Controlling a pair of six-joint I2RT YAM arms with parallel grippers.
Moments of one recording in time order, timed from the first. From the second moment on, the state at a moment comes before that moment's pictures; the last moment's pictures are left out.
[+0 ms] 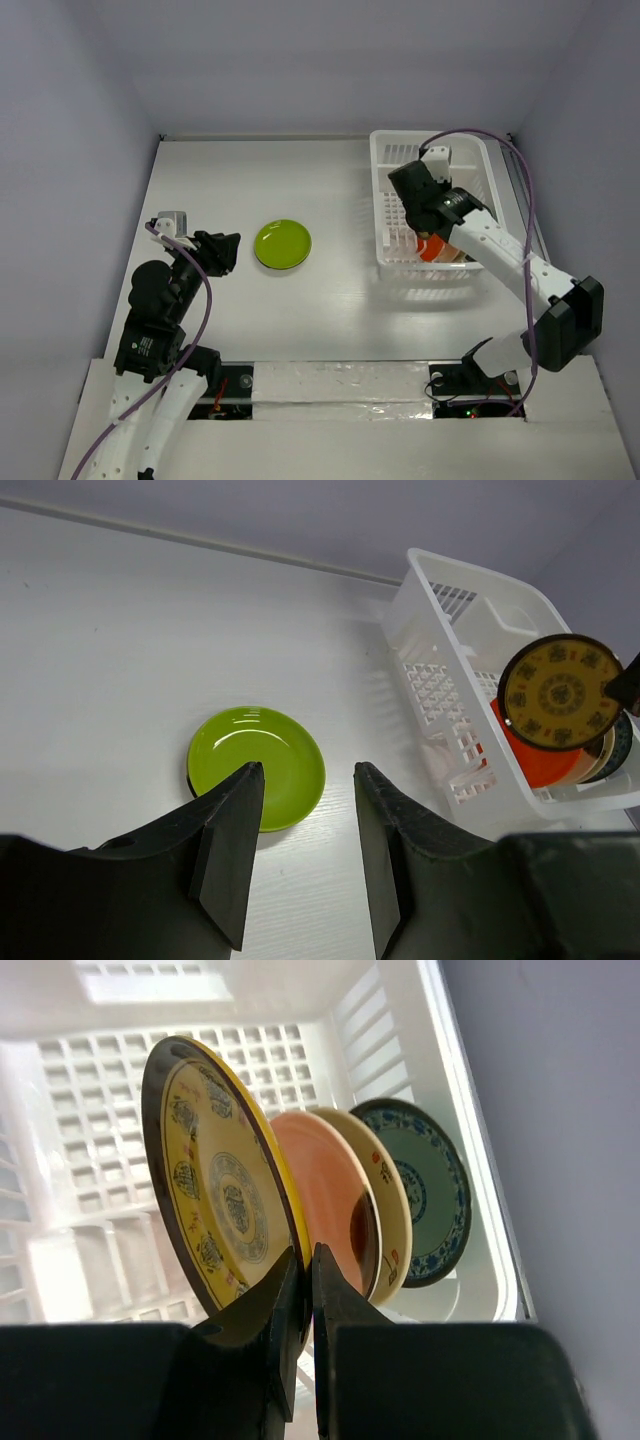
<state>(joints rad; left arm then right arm) -0.25 0.40 0.69 -0.38 0.06 -0.41 0.59 1.44 1.33 -0.82 0.92 0.37</state>
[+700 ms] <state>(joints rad) -0.24 0.41 0.69 -0.38 0.03 -0.41 0.81 1.65 1.33 -0.18 0.21 0.55</state>
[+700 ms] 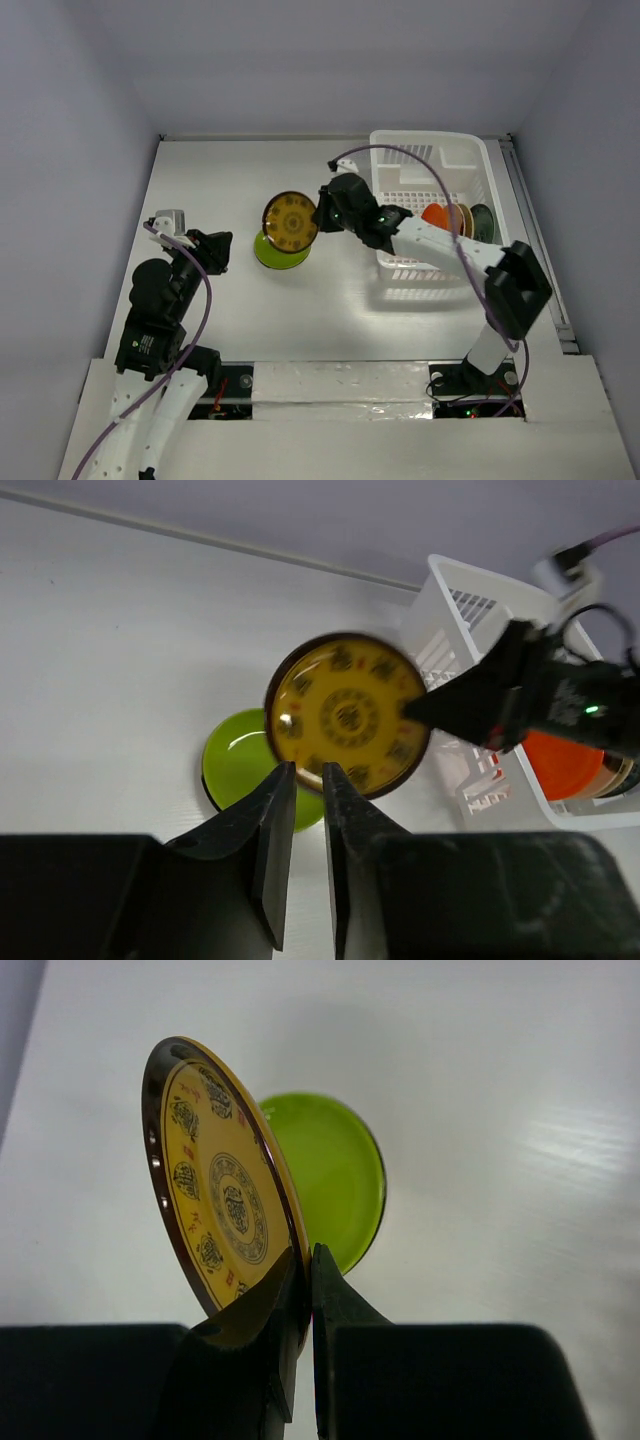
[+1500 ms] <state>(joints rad) -0.24 0.41 0.69 -0.38 0.03 -0.42 0.82 1.93 1.35 -0.04 0.07 0.77</state>
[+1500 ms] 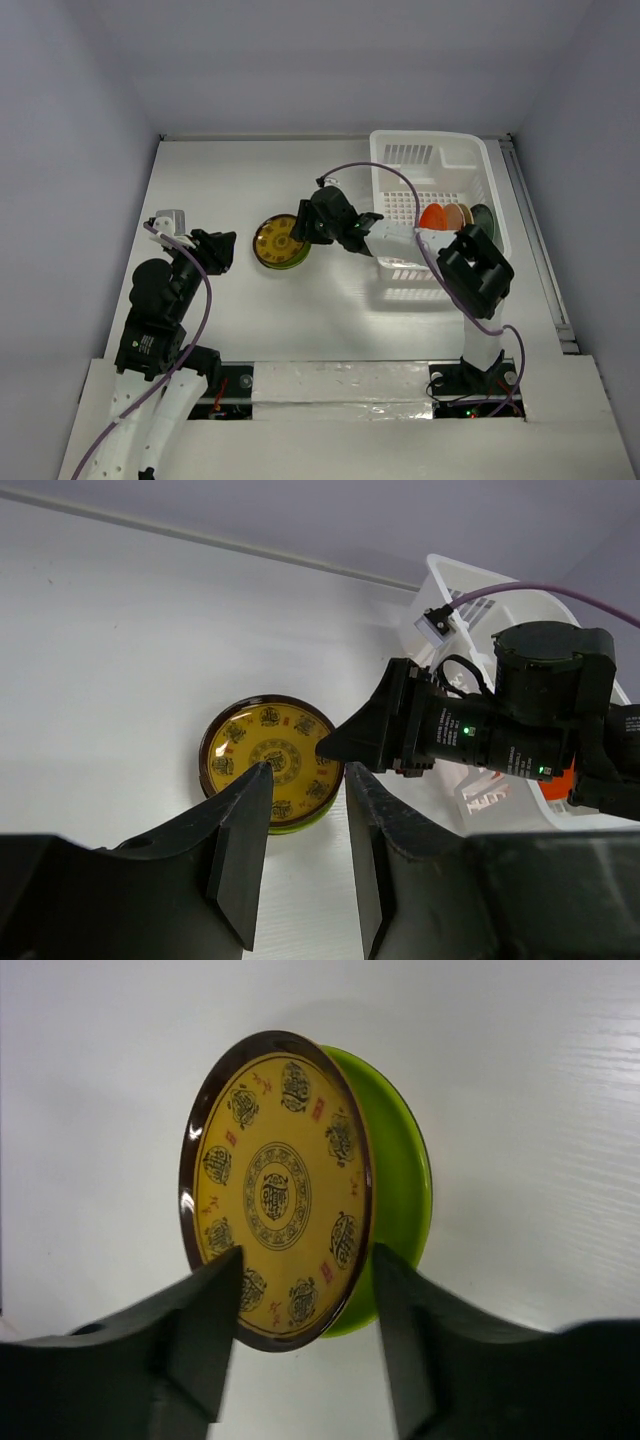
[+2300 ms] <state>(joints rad) -0.24 0.40 0.69 -0.38 0.04 -0.41 0.53 1.18 1.08 -0.51 0.80 0.59</state>
